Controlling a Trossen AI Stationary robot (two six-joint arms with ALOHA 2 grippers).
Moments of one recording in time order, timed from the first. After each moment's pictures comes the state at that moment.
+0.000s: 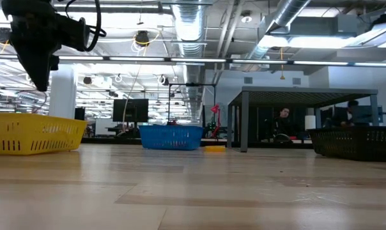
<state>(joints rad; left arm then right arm) -0.14 1.00 0.75 -1.00 -0.02 -0.69 0.30 1.29 1.63 -0.65 0.23 0.66</state>
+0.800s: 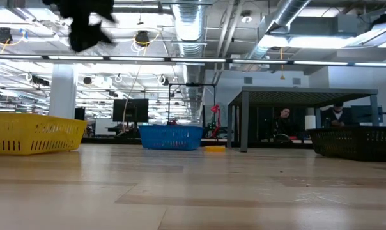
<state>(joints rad) -0.14 0.92 0.75 -0.47 -0.13 -0.68 0.15 1.34 1.63 -0.83 0.14 0.60</state>
